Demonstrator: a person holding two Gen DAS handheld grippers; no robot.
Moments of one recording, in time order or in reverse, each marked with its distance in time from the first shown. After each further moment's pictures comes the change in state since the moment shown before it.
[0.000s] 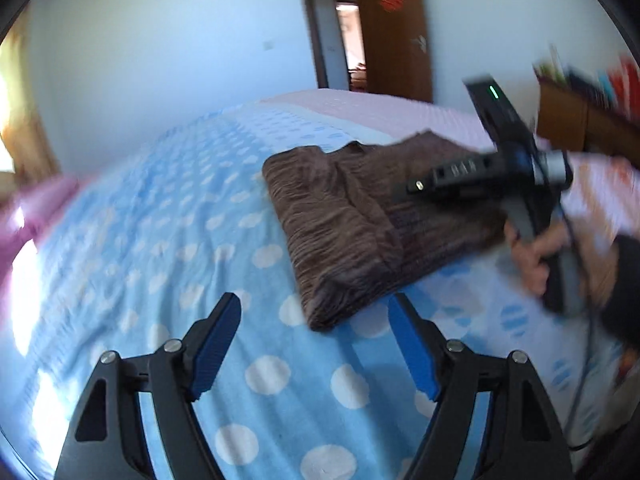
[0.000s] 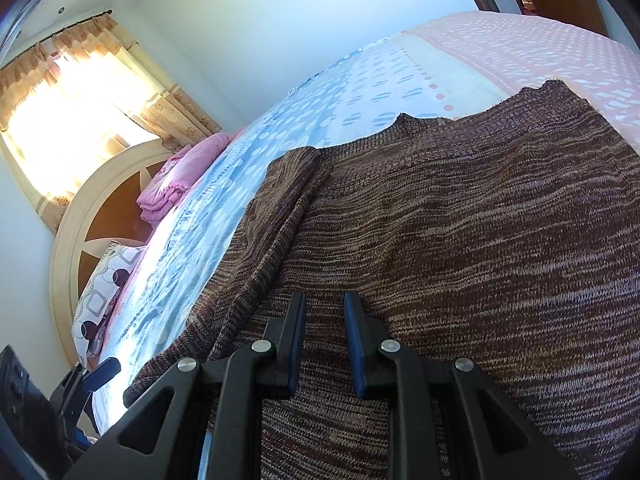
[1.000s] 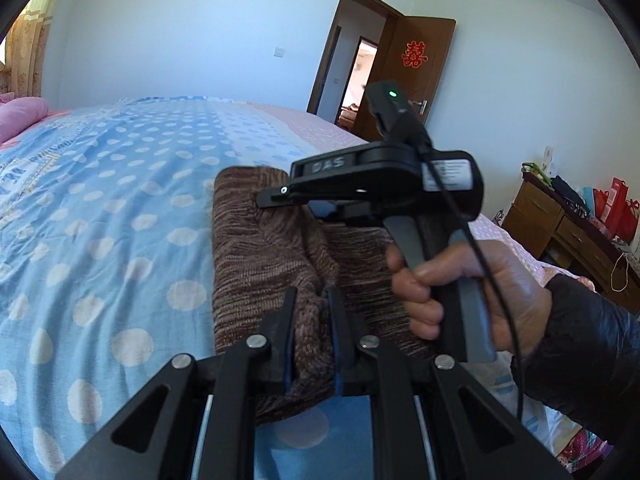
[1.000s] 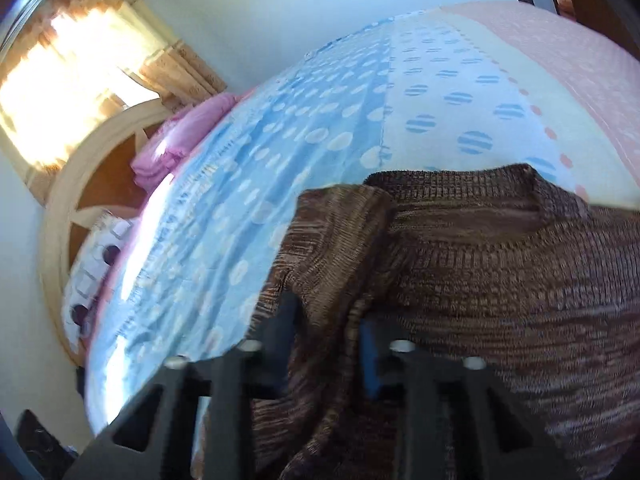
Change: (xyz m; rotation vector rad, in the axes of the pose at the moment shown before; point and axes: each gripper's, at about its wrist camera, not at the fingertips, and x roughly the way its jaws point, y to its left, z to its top) left arm 0.047 0.019 0.025 -0.389 -0.078 -0.285; right arm 0.096 0.052 0.078 -0.114 0.162 -0.039
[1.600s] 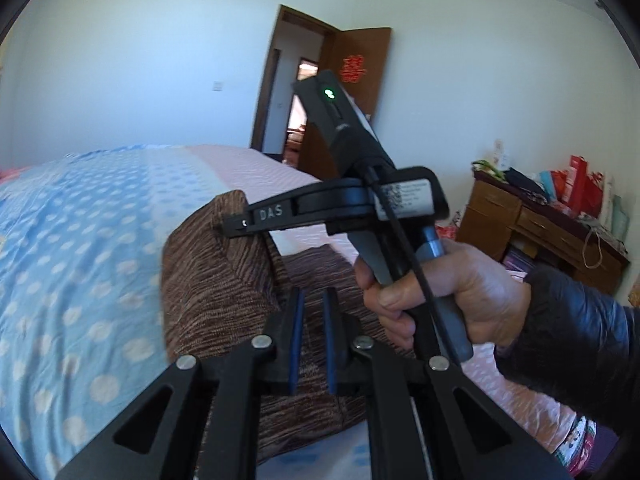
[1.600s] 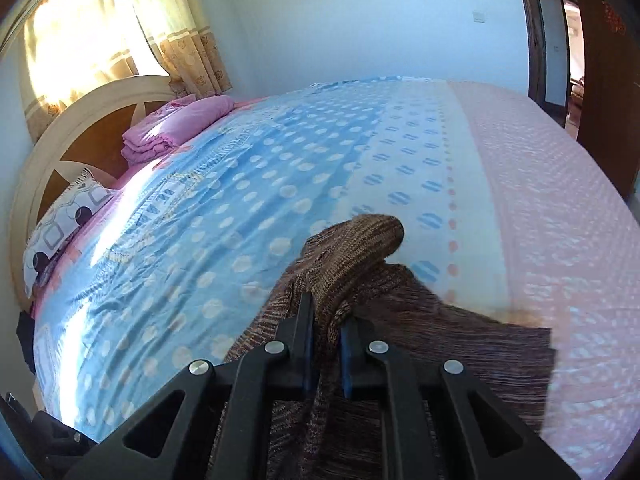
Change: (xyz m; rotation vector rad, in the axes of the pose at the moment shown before) left arm 0.007 -0.090 0.051 0.160 -0.100 -0.157; right arm -0.116 -0.012 0.032 -0.253 -0.092 -0.178
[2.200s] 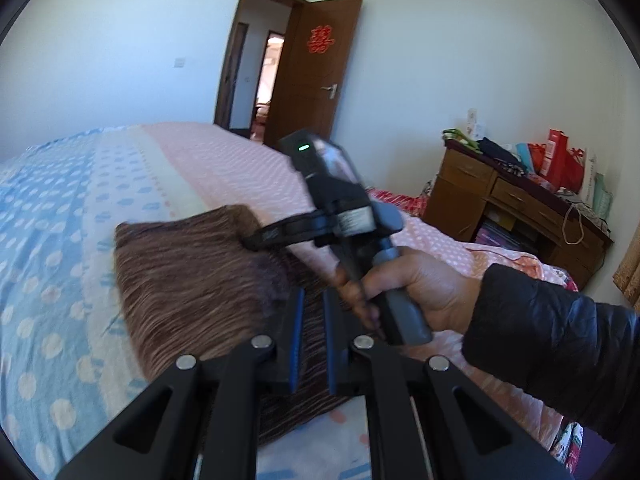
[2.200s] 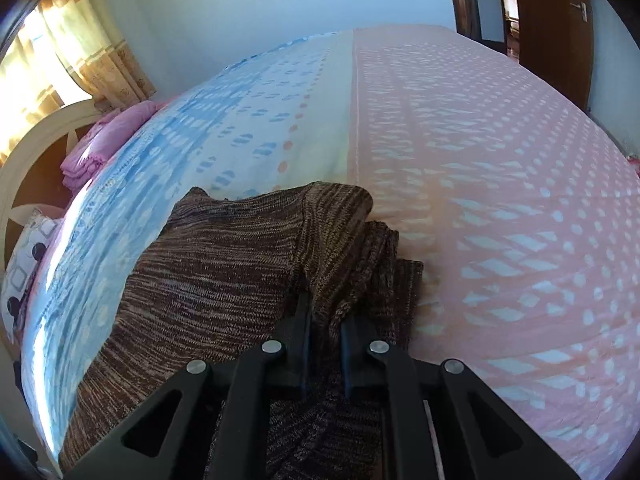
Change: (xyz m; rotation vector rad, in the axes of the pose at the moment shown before) left arm 0.038 -0.042 -0.005 0.013 0.115 -0.067; right arm 0.020 -0.142 -0.066 0.262 0.091 -0.096
